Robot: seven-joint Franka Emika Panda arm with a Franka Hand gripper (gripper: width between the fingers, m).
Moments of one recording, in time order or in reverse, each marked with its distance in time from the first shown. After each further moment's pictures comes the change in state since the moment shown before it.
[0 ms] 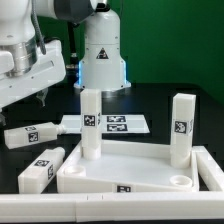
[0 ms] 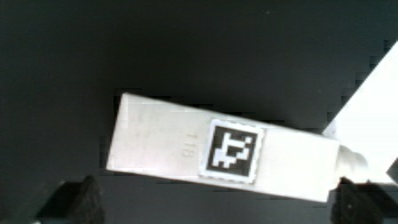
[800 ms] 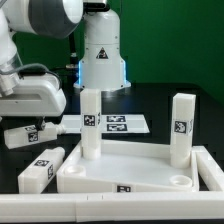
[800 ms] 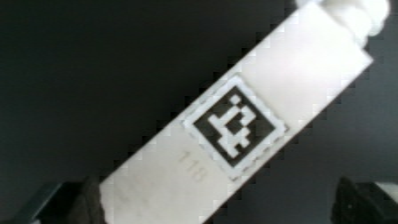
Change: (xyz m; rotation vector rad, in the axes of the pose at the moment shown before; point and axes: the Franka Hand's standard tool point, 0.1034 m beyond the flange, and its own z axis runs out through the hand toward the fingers) arm 0.008 0.013 0.027 0.168 -0.018 0.905
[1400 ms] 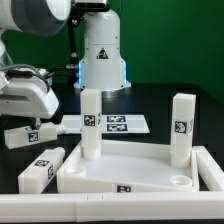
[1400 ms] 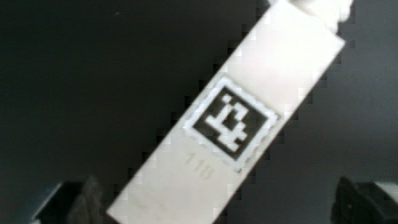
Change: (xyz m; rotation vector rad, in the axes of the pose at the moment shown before) arm -0.010 0.004 -0.009 0.079 -0.165 0.201
